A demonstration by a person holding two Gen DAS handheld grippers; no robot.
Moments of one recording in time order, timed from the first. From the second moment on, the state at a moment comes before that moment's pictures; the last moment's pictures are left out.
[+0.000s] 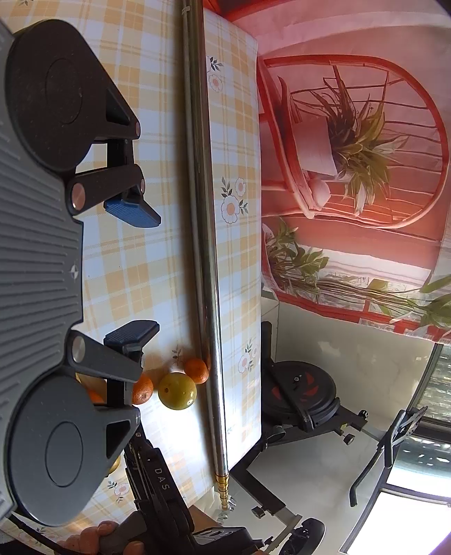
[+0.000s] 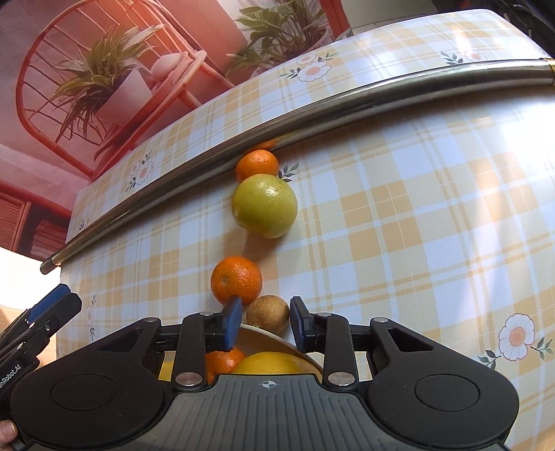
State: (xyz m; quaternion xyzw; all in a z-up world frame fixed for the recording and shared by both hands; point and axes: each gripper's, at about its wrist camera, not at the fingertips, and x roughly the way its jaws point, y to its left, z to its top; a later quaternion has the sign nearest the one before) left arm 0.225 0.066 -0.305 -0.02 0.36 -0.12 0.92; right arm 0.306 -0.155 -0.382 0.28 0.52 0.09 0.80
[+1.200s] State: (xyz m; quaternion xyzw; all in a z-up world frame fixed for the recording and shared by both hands) left arm 0.331 -0.066 -0.358 -0.10 0.48 -0.17 0.85; right arm 0.237 -0.242 -0.391 0.28 0.47 0.04 0.84
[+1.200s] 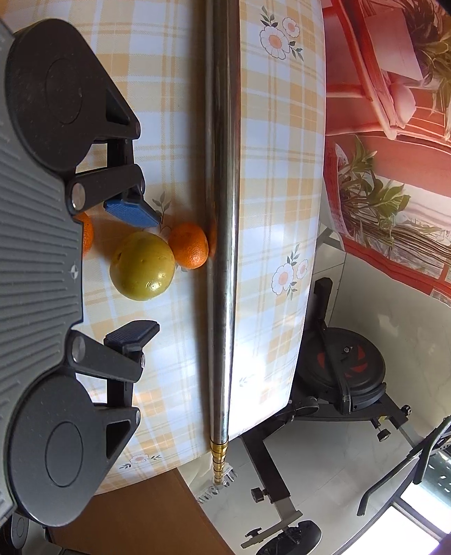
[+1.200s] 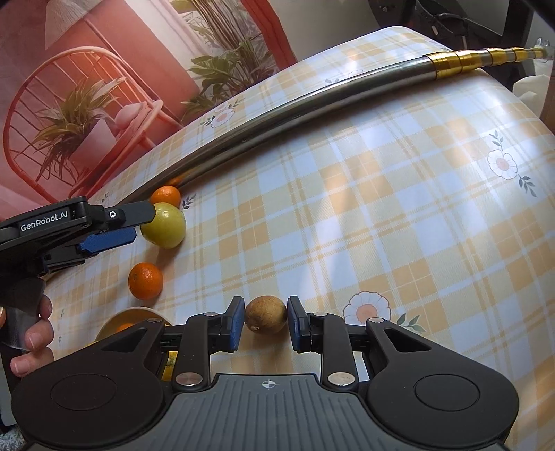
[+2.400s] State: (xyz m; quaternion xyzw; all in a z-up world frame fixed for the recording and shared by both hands) left arm 0.204 0.006 -0.315 -0.11 0.44 -0.24 0.86; right arm 0.194 -0.232 -0.360 0.32 0.41 0.07 0.85
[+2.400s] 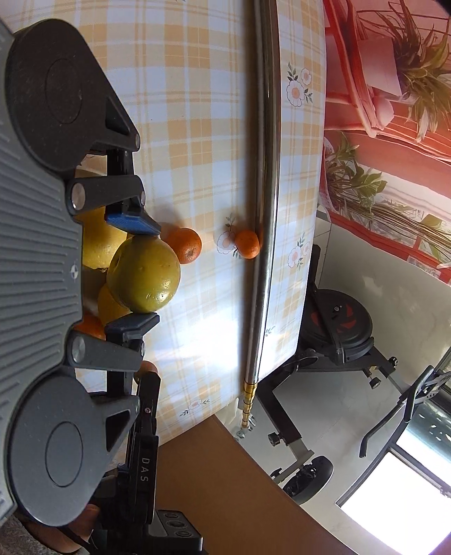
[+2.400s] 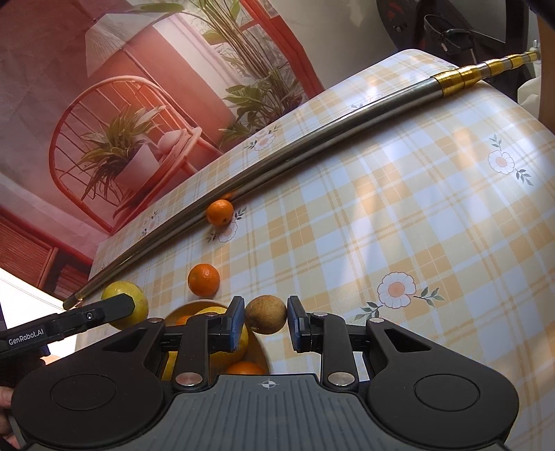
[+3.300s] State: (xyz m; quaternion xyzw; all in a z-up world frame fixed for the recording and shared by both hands) left arm 0.128 -0.014 -0.358 -0.02 0.49 -0.28 0.82; right arm 0.156 -0.179 -0.330 0.25 0.43 0.13 0.86
